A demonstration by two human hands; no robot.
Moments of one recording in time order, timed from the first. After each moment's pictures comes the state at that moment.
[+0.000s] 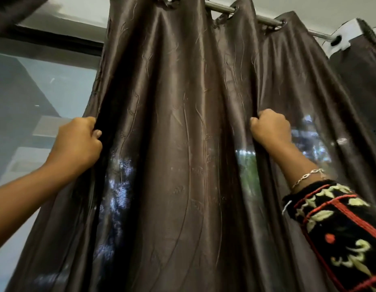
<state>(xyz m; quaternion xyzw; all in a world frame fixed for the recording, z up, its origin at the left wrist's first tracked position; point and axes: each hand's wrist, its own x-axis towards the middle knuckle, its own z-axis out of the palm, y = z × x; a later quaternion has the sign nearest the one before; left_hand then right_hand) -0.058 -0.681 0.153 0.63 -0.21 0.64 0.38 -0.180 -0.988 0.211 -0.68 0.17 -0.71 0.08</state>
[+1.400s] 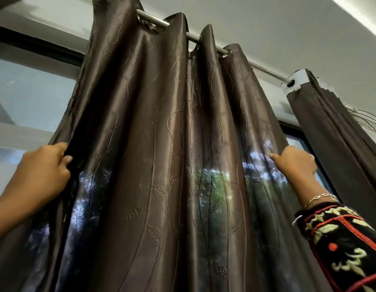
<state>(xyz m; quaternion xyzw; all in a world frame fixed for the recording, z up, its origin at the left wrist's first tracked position) 0.069 -0.675 0.179 0.56 -0.25 0.68 0.40 -0.235 -1.078 0.204 -0.62 0.37 -0.69 0.05</state>
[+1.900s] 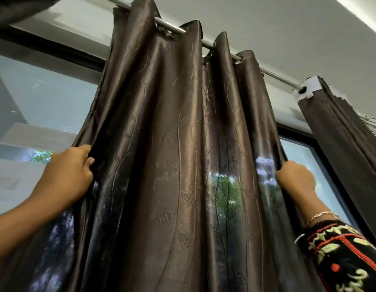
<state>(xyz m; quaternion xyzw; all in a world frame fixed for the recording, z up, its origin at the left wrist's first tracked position) -0.014 -0.677 0.155 0.60 -0.26 0.65 0.39 -0.211 -1.042 0.190 -0.65 0.37 -0.66 0.05</state>
